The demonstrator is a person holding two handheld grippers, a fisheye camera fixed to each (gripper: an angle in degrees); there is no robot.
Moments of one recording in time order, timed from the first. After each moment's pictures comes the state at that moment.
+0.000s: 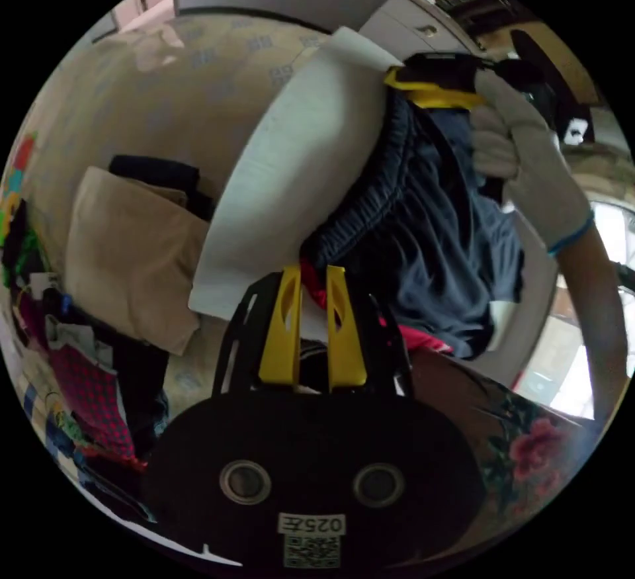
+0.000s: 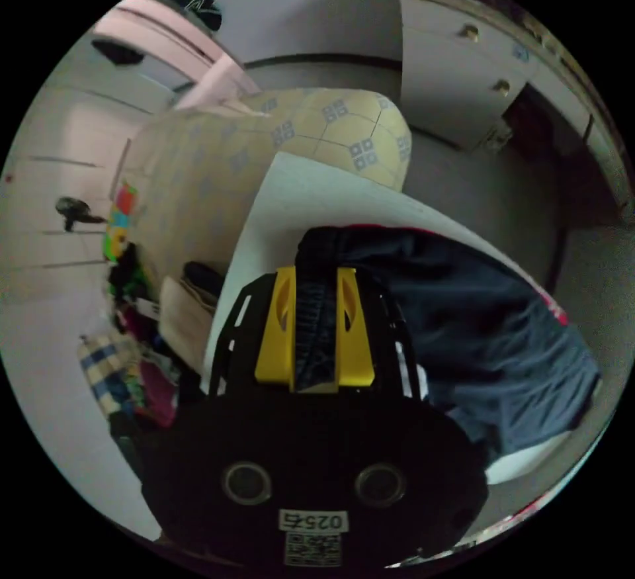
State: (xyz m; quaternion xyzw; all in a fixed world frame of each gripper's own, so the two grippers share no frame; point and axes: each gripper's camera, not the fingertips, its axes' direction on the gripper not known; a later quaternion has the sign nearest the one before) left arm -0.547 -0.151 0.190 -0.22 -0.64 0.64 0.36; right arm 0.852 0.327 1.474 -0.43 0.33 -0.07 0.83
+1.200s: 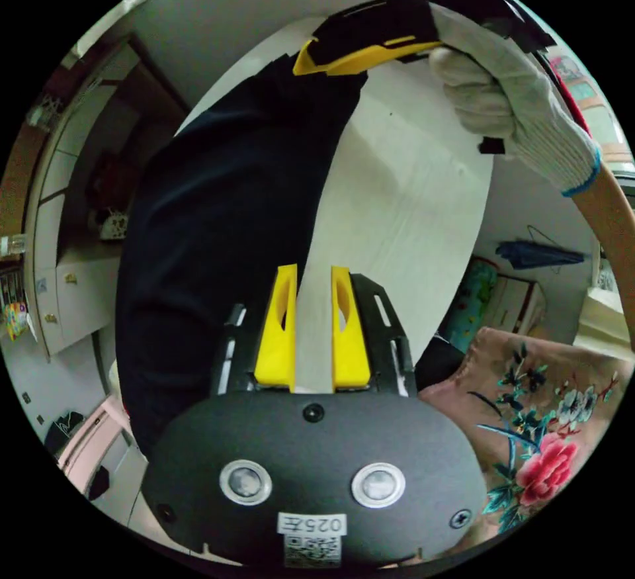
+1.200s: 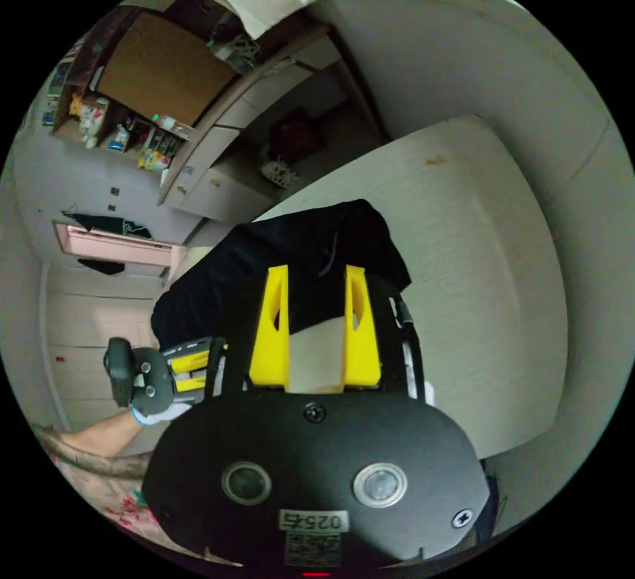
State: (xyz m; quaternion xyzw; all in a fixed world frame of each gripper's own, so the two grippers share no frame) left arm -1.468 -0.129 0.164 -0.49 -0.49 0.66 -0.27; right arm 1.072 0.118 0.662 -0.12 0.34 0.16 0.92
